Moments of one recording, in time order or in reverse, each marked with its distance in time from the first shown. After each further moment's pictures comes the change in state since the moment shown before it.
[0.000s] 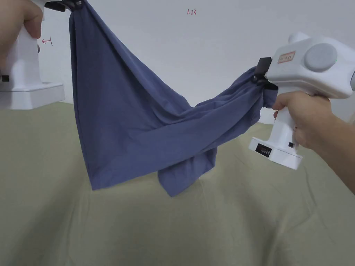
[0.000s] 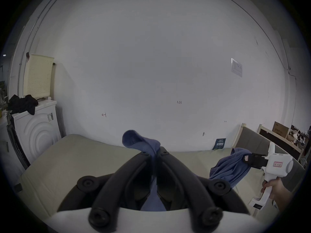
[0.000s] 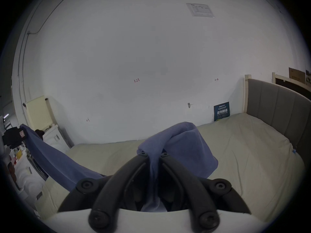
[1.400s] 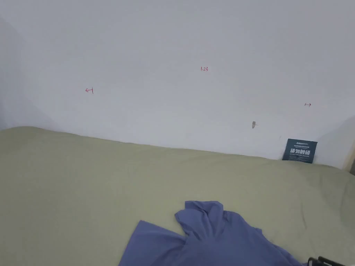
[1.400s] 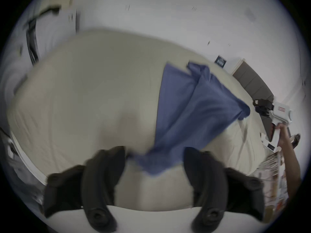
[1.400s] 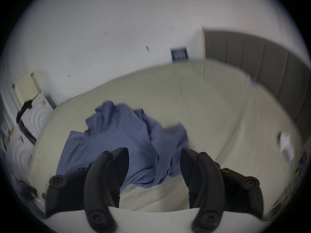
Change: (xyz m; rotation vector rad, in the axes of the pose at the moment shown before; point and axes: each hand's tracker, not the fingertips) left arm -0.024 -0.306 0.321 -0.565 0.015 0.061; right arm 0.109 -0.202 0.279 -0.213 -0.221 0.108
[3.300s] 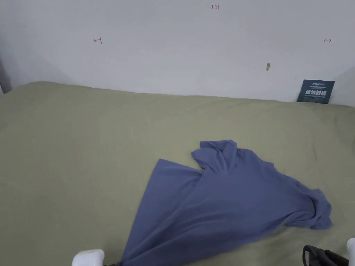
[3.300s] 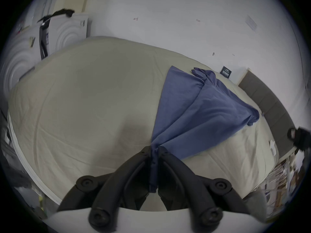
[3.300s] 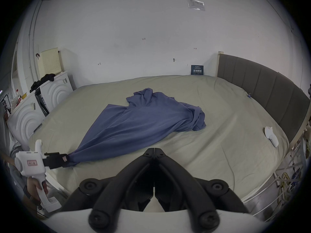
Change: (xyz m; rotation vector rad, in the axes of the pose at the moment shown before) left arm 0.014 -0.088 -0.062 0.007 0.037 0.088; right arm -0.086 -0.106 0.139 -0.019 0.112 0.078
